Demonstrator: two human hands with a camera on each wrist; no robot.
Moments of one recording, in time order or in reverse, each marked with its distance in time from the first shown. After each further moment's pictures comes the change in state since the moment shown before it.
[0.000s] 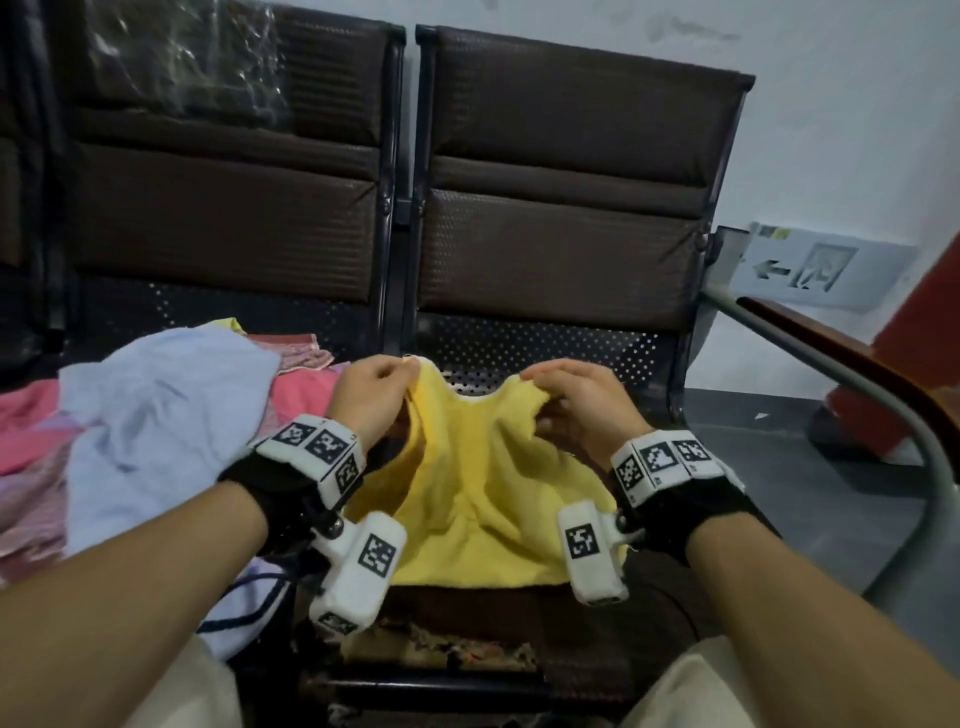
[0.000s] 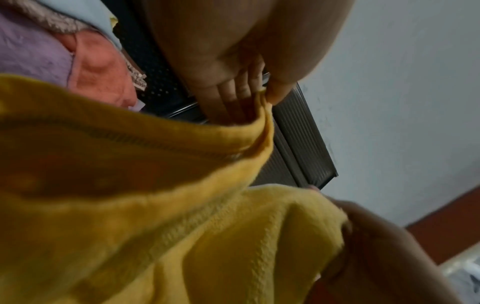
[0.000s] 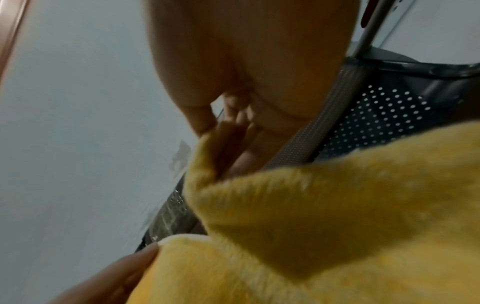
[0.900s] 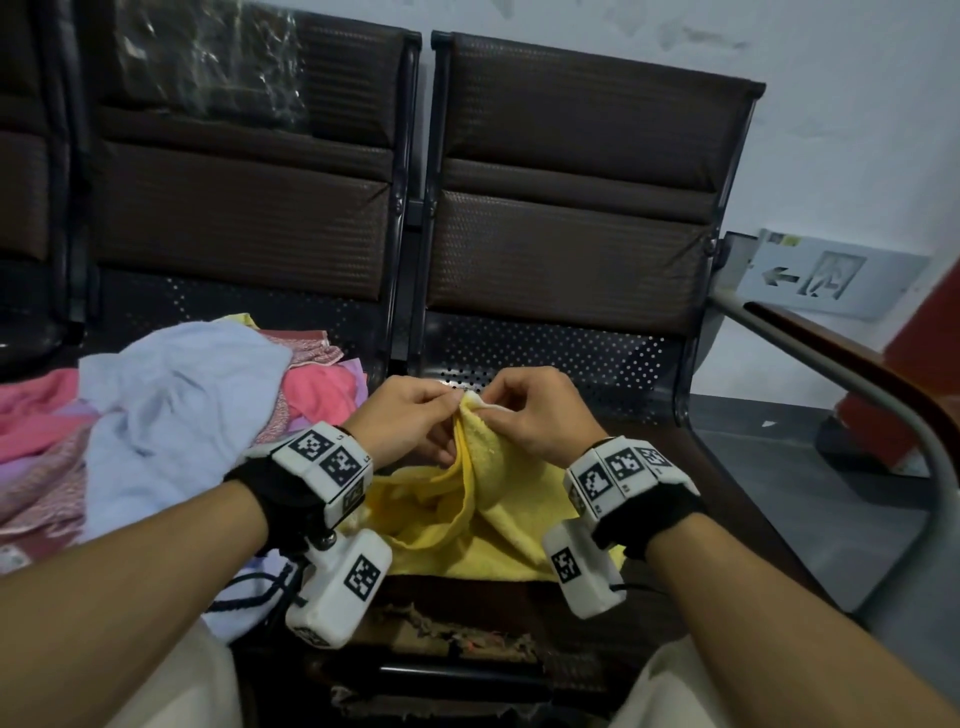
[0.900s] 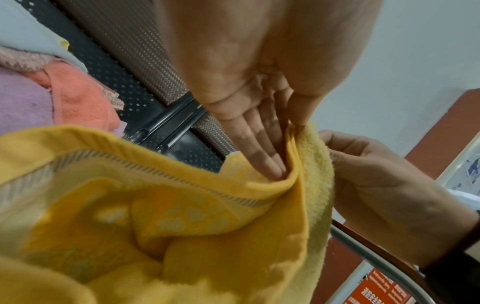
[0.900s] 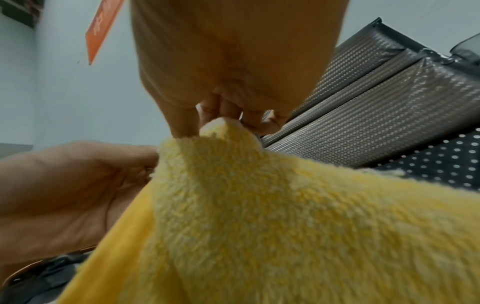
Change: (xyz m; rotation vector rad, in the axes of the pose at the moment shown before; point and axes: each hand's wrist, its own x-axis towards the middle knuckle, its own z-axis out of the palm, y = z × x) left_hand -0.030 0.004 0.000 0.016 -0.455 0.022; right_hand -0.005 0.010 0.029 -0.751 -0.137 -0.483
